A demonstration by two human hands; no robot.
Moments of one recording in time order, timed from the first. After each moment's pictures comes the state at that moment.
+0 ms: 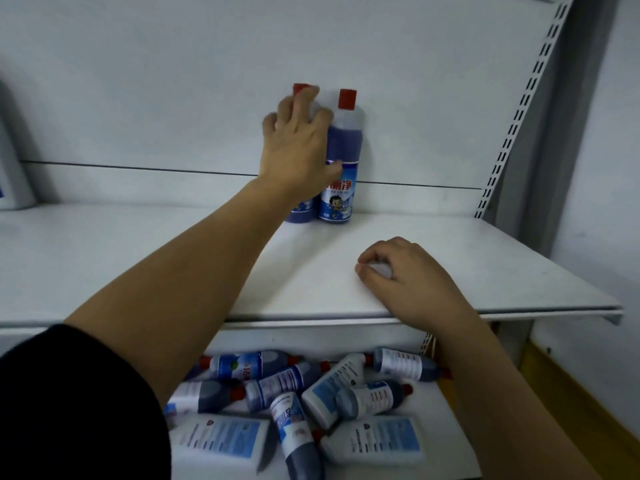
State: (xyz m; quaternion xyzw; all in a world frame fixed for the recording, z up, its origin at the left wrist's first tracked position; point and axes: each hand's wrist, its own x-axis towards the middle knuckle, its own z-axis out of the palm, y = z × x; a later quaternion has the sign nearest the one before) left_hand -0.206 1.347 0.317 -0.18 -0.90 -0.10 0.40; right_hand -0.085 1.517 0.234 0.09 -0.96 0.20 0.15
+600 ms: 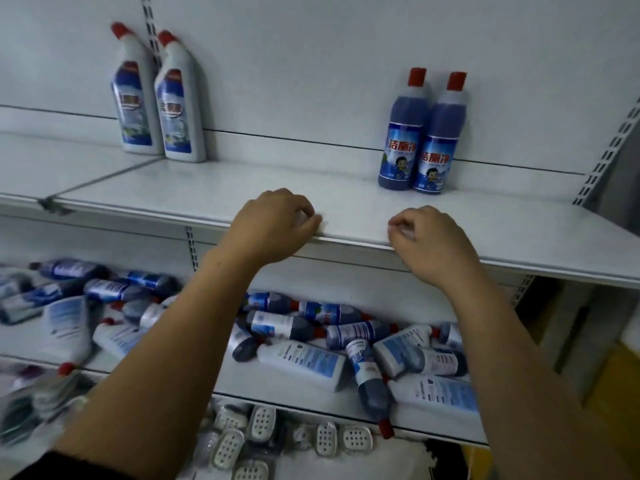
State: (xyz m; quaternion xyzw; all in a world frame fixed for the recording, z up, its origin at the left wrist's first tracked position) left_hand -0.036 1.176 0.222 -0.09 -0.96 -0.17 0.21; right_hand -0.040 1.417 0.227 0.13 -0.95 0.21 0.19
